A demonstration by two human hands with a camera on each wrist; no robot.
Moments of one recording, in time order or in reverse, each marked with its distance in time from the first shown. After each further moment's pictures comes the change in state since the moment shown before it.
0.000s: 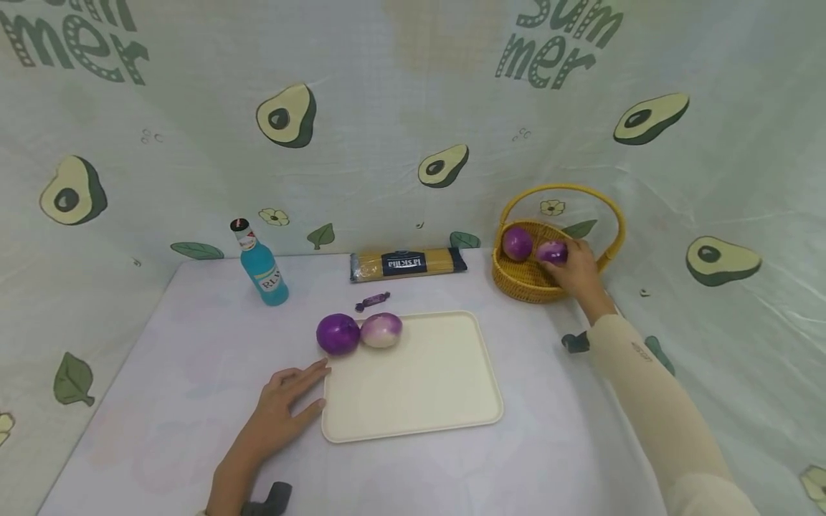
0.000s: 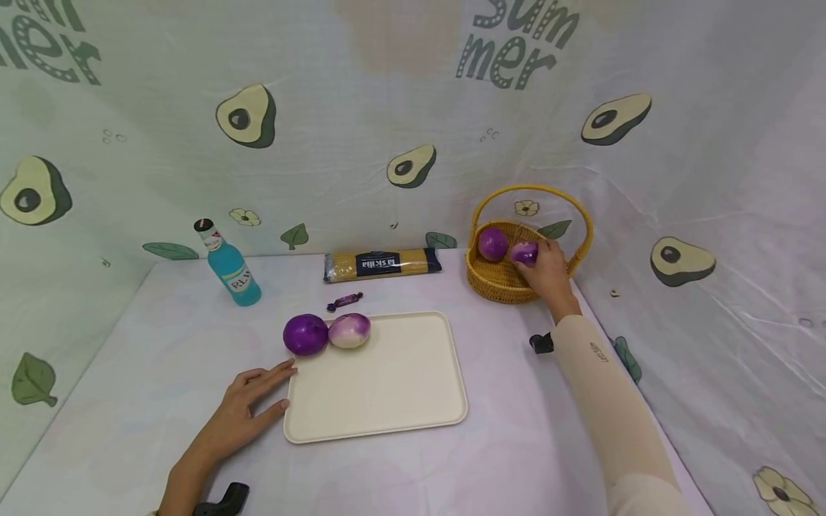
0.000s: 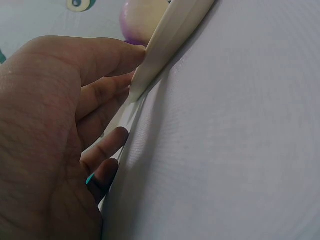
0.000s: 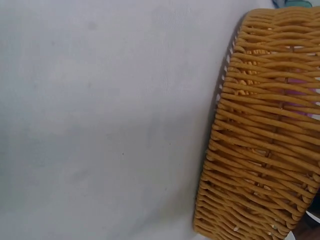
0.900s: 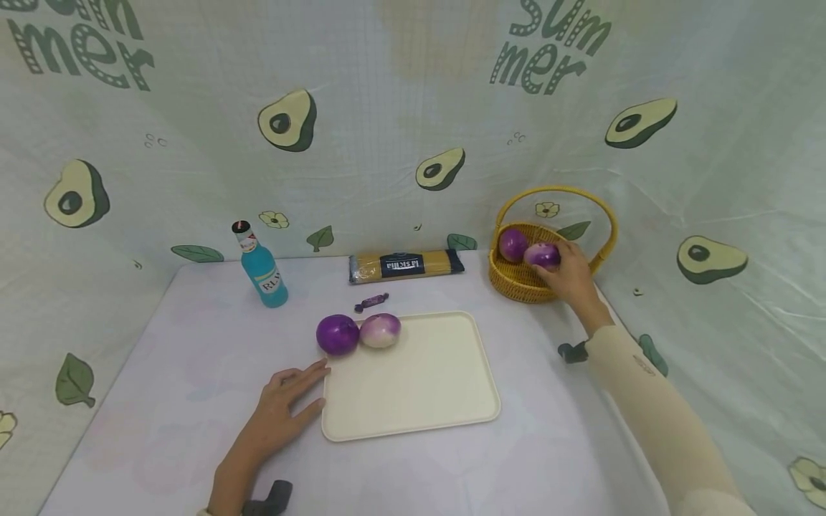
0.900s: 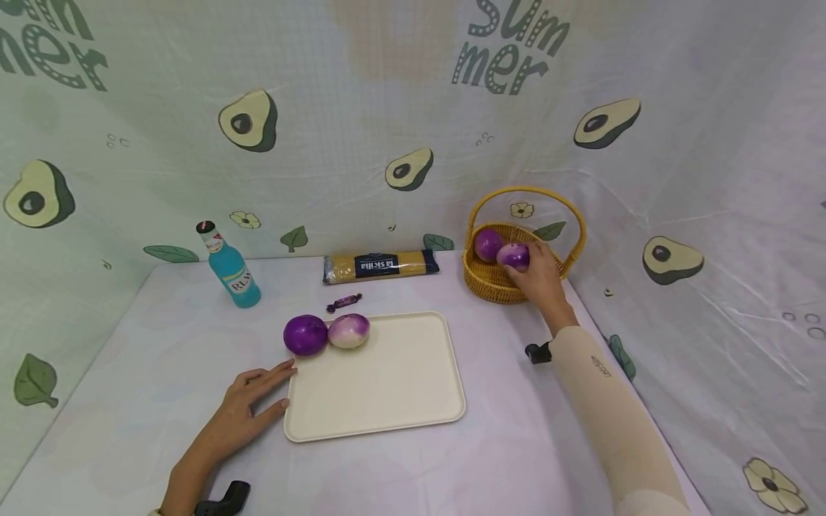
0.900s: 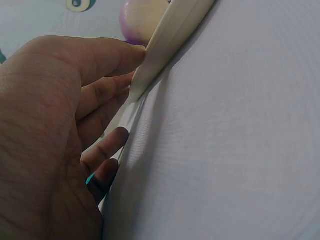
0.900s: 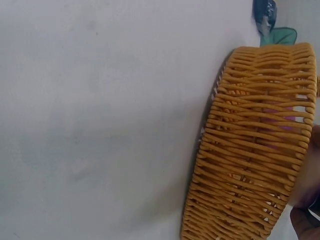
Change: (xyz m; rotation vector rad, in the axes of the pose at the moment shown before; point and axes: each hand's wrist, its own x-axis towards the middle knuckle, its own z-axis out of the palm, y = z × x) left_hand -0.002 0.004 -0.001 0.005 -0.001 0.002; right_hand -0.023 -0.016 -0.004 0.028 0.072 -0.107
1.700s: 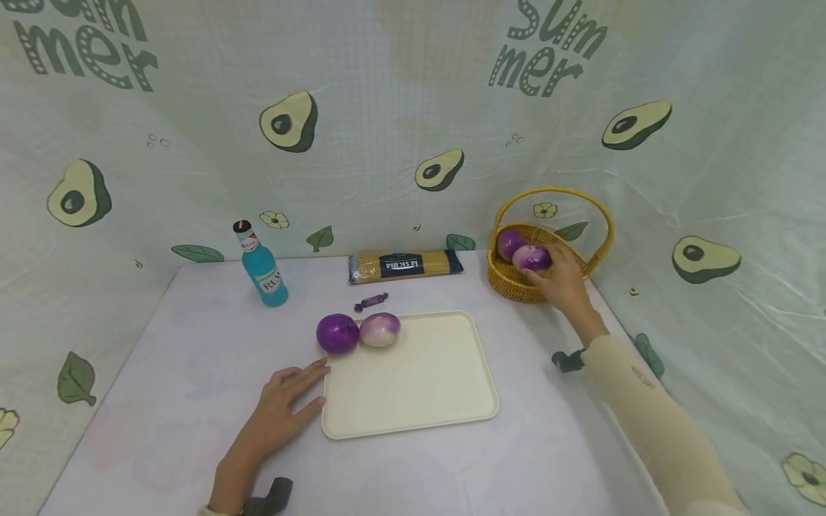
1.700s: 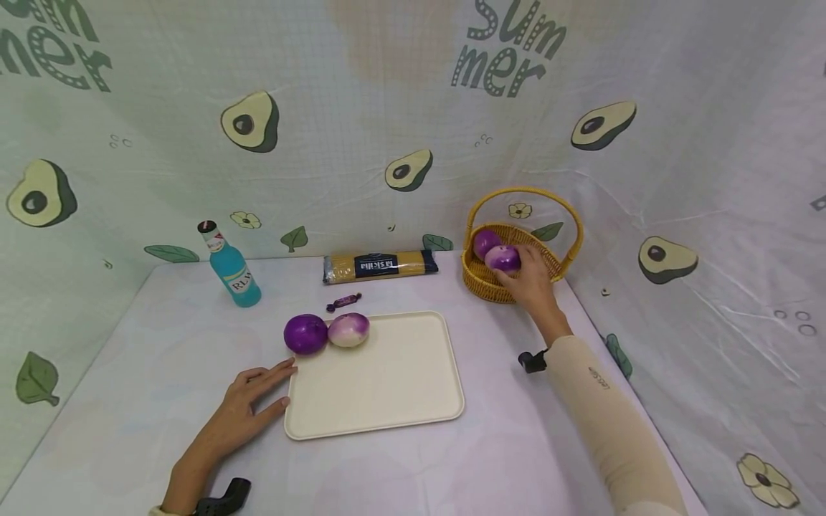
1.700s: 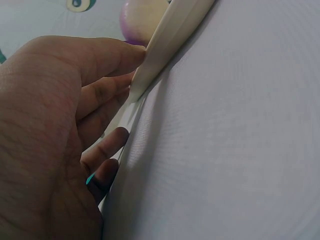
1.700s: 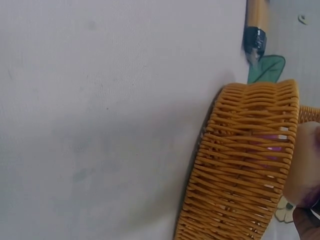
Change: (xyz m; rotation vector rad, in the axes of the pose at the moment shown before) left_hand -0.001 -0.002 0.001 0.003 0.004 -0.001; right_hand -0.019 -0.019 0.003 0.033 0.018 -0.040
